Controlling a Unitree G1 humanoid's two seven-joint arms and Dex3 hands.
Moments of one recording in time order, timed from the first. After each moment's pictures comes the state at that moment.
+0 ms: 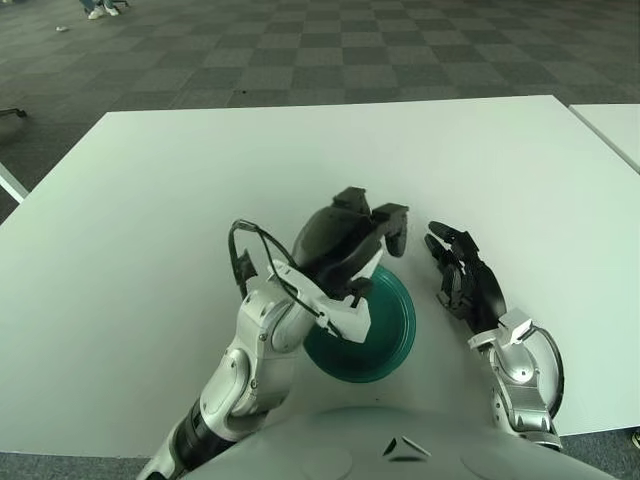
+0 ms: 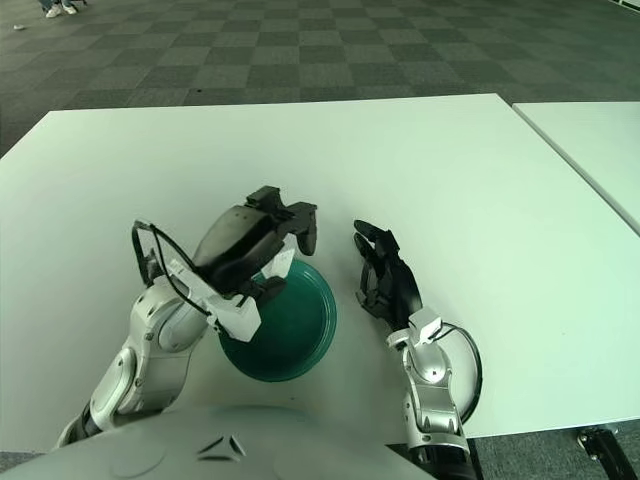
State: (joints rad) left arm -0.01 0.10 -0.63 -0.68 1.03 0.20 -0.45; right arm 0.33 -0.09 0.00 -0.03 0.11 -0.27 0.22
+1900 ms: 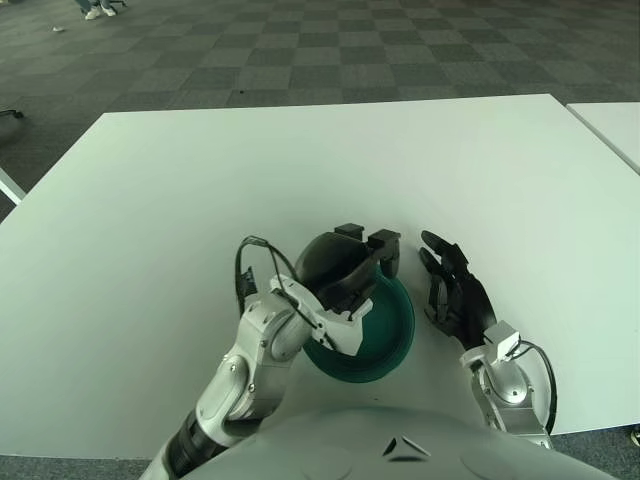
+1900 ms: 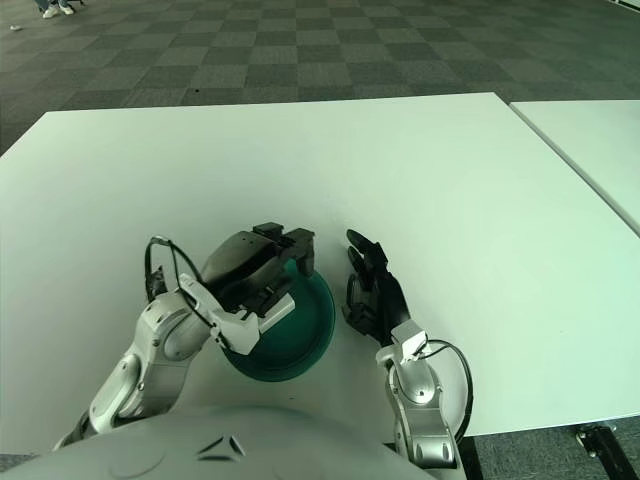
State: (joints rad) left arm 0.12 0.15 -0.50 -0.64 0.98 0.11 -0.39; right arm 0.43 -0.08 0.07 -0.18 -0.01 -0.19 0.12
